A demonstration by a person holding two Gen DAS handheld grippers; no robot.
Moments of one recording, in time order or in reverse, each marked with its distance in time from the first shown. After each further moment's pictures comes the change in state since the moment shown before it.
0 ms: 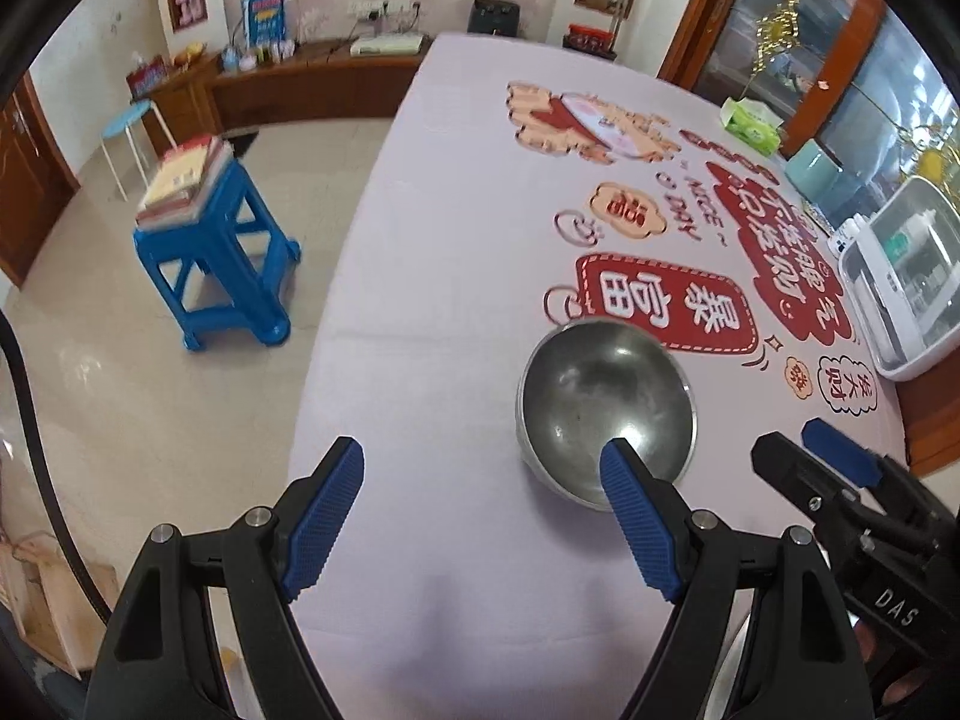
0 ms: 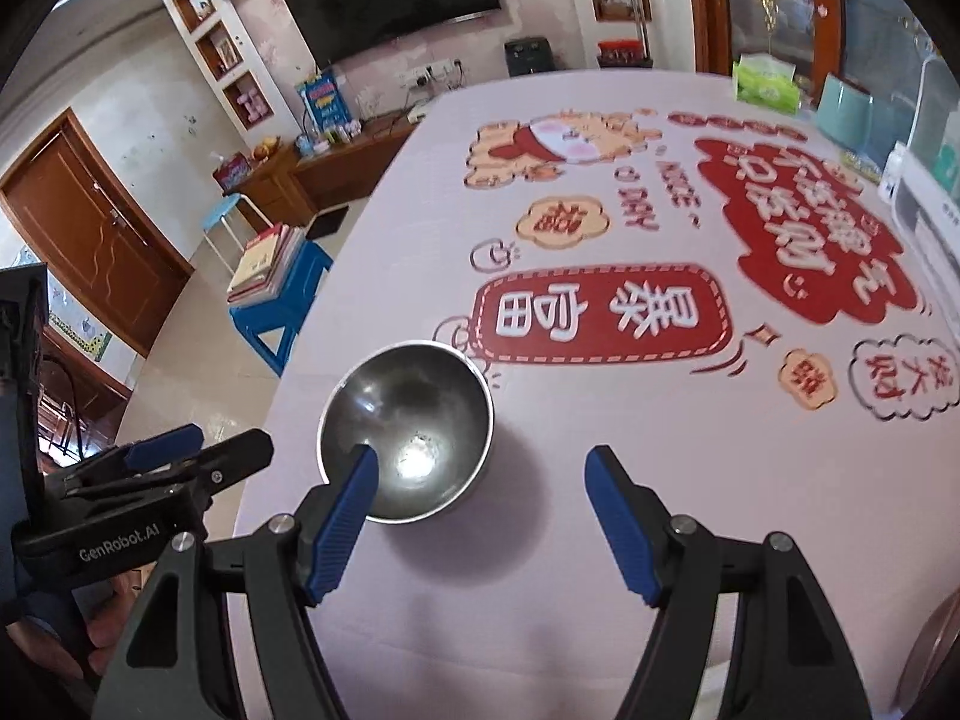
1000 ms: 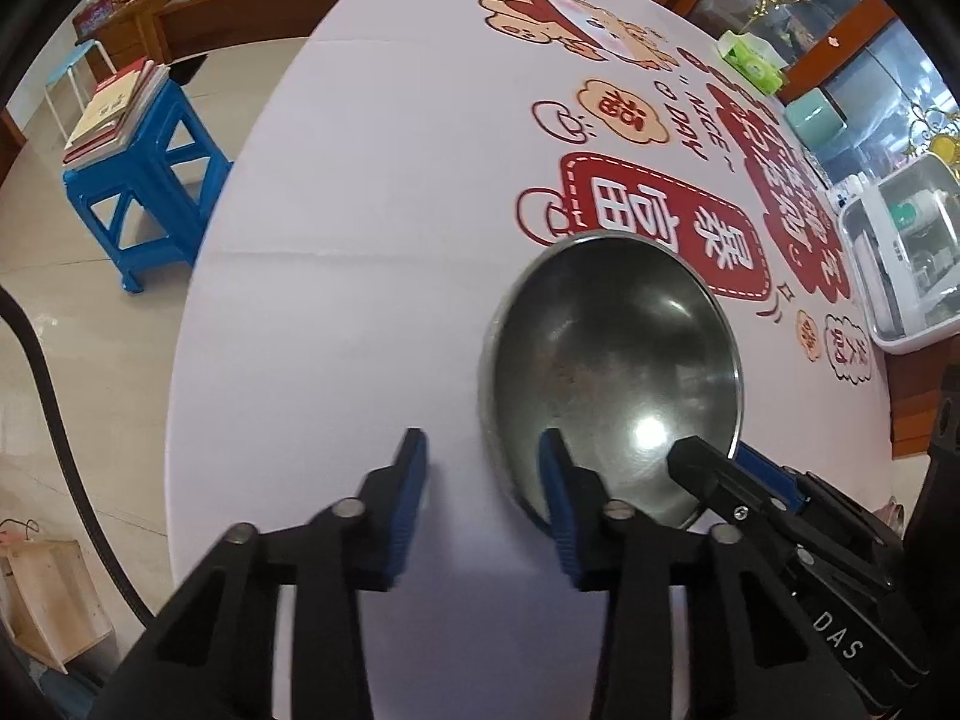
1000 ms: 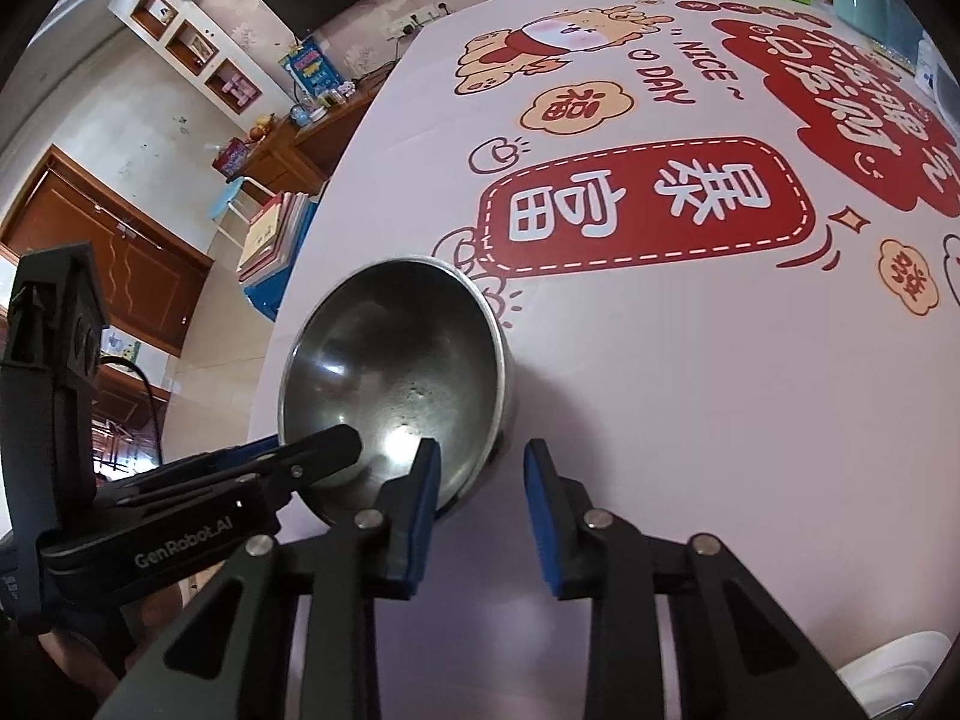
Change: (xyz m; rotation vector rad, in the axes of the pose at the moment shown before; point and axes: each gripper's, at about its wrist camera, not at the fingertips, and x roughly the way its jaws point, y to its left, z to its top) left arm 0.086 -0.012 0.002 -0.003 0.194 -0.115; right arm 0.065 -0.009 -0.016 0.119 0.137 0.118
